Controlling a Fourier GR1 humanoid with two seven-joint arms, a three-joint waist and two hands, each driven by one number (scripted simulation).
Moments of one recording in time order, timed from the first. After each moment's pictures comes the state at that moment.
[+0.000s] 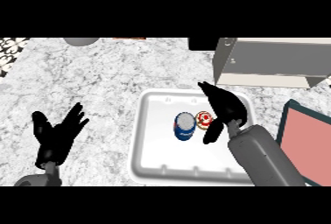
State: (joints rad) left arm -0.04 0.21 0.03 -1.39 0.17 0.03 0.28; right arm -0.48 -0.17 0.36 -1.33 0.67 0.31 0.57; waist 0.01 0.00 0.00
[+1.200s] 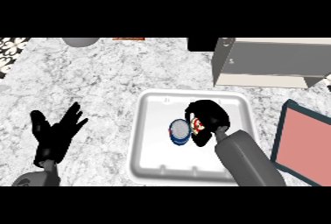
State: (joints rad) left arm -0.06 0.20 0.09 -1.34 0.14 -0.01 0.26; right arm -0.47 -0.08 0.37 -1.14 0.81 0.29 0.23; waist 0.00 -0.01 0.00
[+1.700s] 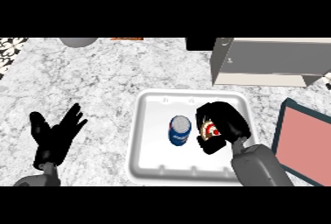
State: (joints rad) left arm -0.03 0.19 0.08 -1.40 0.13 0.00 0.29; right arm -0.31 -0.11 0.30 -1.47 0.77 0.30 0.27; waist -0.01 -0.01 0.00
